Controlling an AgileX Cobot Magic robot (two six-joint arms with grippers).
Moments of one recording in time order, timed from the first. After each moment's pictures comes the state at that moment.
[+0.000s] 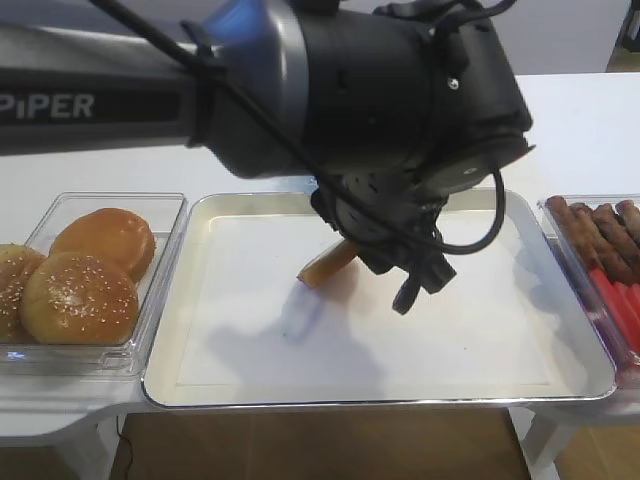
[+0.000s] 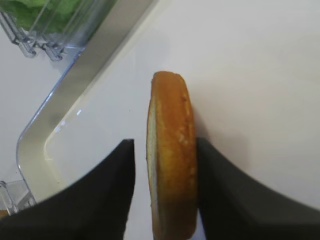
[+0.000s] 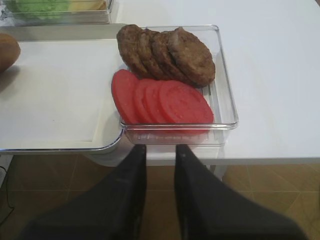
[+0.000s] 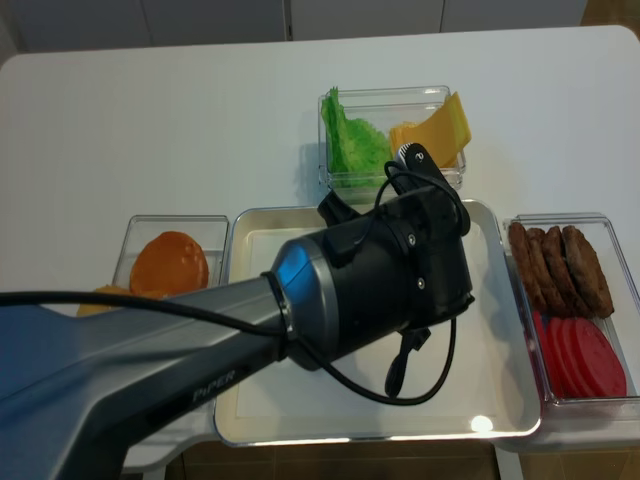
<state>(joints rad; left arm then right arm) -1.05 1.96 -1.66 0.66 1.16 -0.53 0.06 -0.02 -0.49 0.08 1.12 0.02</state>
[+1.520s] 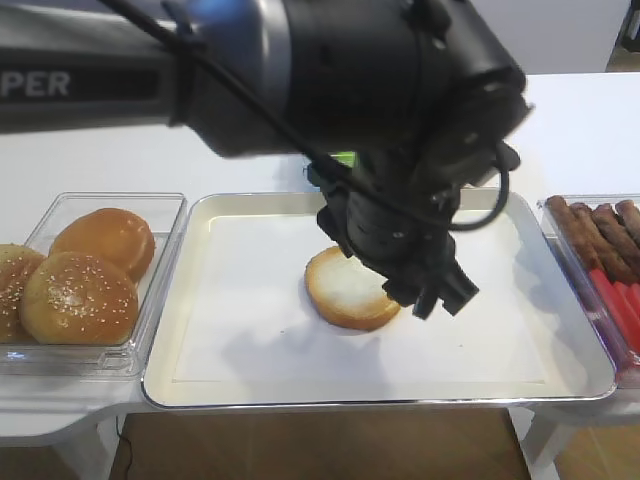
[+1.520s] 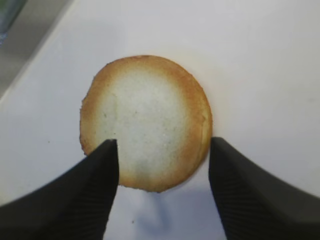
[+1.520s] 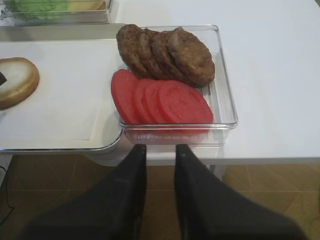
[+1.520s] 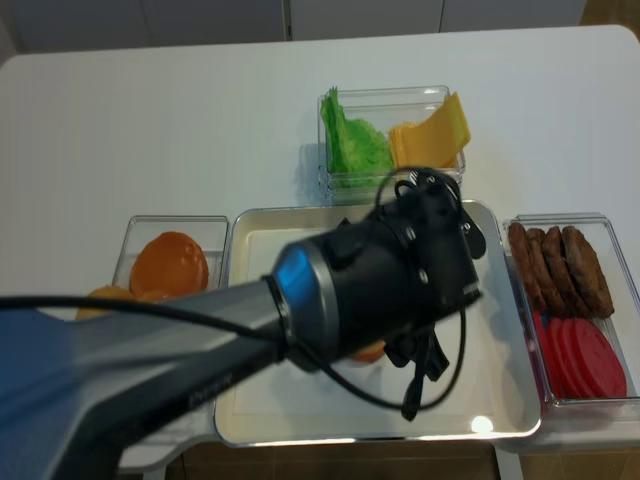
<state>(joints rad) -1.03 1.94 -1.66 0.44 1.14 -0.41 0.06 -0.02 -0.49 0.08 1.12 0.02</state>
